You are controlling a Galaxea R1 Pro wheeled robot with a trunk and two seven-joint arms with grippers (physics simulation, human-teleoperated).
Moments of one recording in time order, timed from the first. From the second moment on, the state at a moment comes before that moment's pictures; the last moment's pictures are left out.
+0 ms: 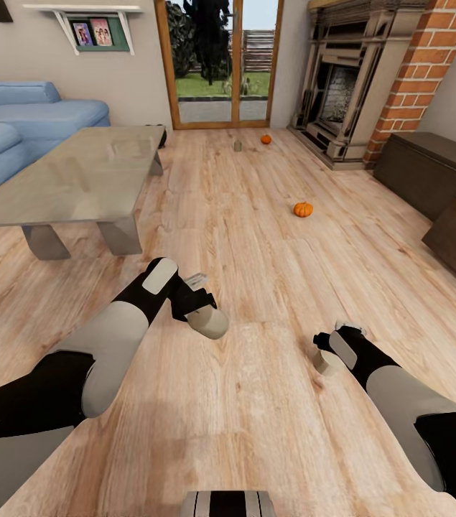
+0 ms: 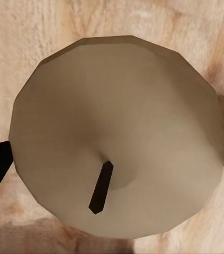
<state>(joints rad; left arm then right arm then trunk) -1.30 -0.17 -0.02 -0.41 0.88 1.01 0.59 -1.01 -0.12 0.21 -0.36 -0.54 0.45 -0.36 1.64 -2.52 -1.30</state>
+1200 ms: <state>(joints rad) -1.30 -0.17 -0.02 -0.38 0.88 1.01 0.59 -1.01 -0.12 0.21 -0.34 -0.54 0.45 -0.36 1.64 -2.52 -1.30</state>
